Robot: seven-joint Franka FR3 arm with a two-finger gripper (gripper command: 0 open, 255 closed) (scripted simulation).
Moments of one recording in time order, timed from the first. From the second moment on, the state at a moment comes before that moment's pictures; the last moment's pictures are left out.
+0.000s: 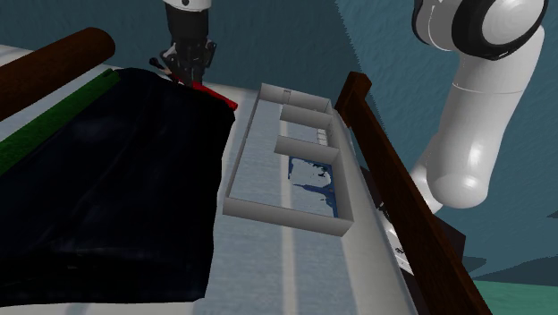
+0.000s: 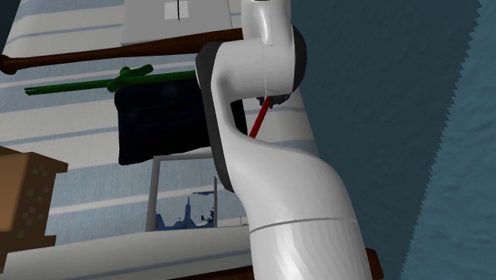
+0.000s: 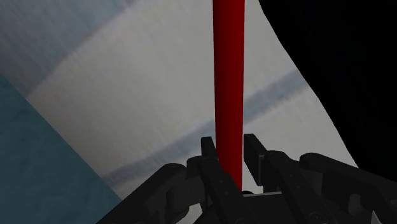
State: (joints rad) arm 0.22 0.34 0.42 -1.45 -0.24 1.77 0.47
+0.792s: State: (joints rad) arm 0.25 0.37 0.43 -1.25 -0.24 1.60 0.46
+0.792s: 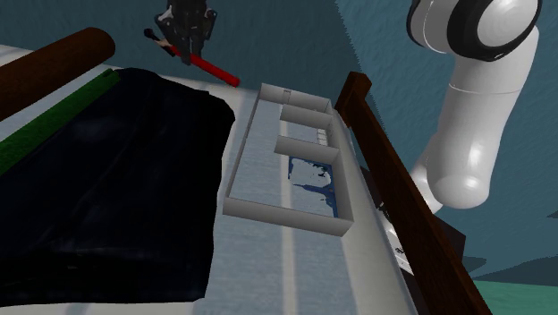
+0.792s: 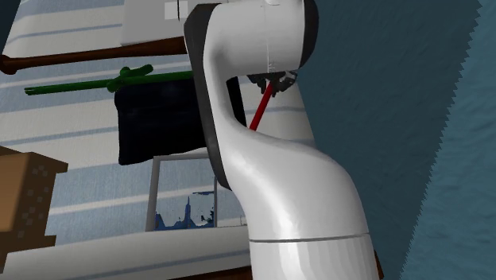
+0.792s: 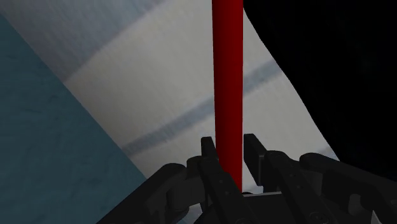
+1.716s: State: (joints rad) arm 0.22 0.12 0.45 -1.46 -0.15 1.58 0.47
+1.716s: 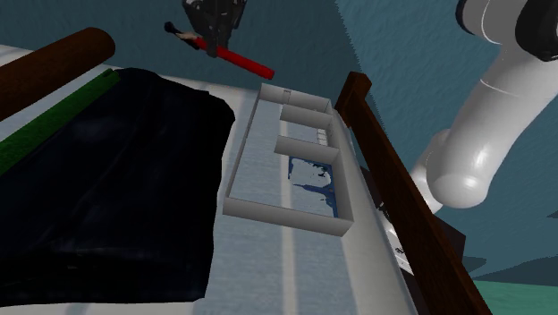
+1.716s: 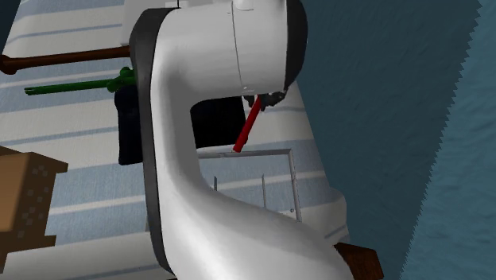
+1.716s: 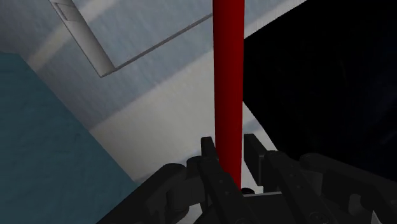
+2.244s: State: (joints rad) arm 0.21 -0.22 0.44 -1.81 0.00 1.62 0.45
